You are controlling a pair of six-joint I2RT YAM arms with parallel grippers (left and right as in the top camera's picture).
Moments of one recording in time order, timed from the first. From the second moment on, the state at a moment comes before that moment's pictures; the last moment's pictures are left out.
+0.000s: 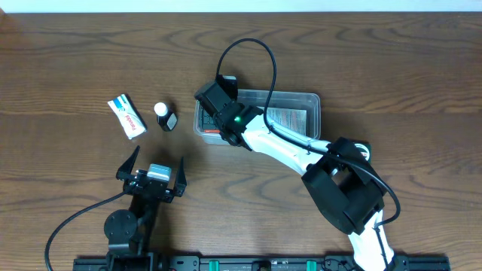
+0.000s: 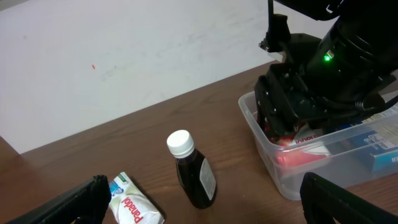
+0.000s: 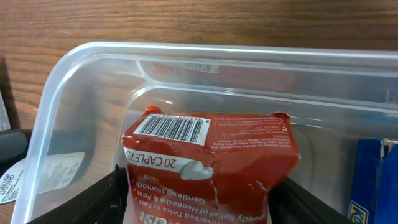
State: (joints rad) left arm 0.02 0.01 0.02 -0.10 0.19 0.30; right arm 0.81 2.14 1.53 -0.32 0.17 0.78
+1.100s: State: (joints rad) left arm 0.02 0.01 0.02 -0.10 0.19 0.30; right arm 0.81 2.08 1.53 -0.37 0.17 0.66
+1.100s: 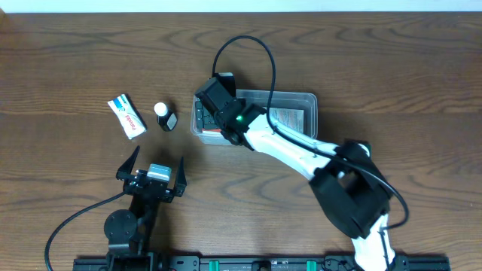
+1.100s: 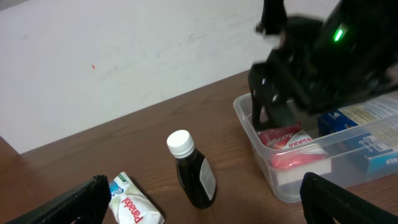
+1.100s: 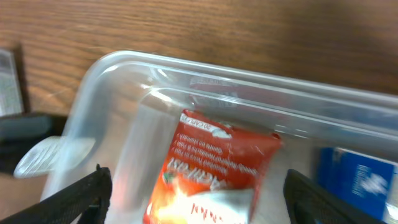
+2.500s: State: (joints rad) left arm 0.02 0.01 0.02 -0.10 0.19 0.30; right arm 0.10 1.48 1.05 -0.98 0.21 0.32
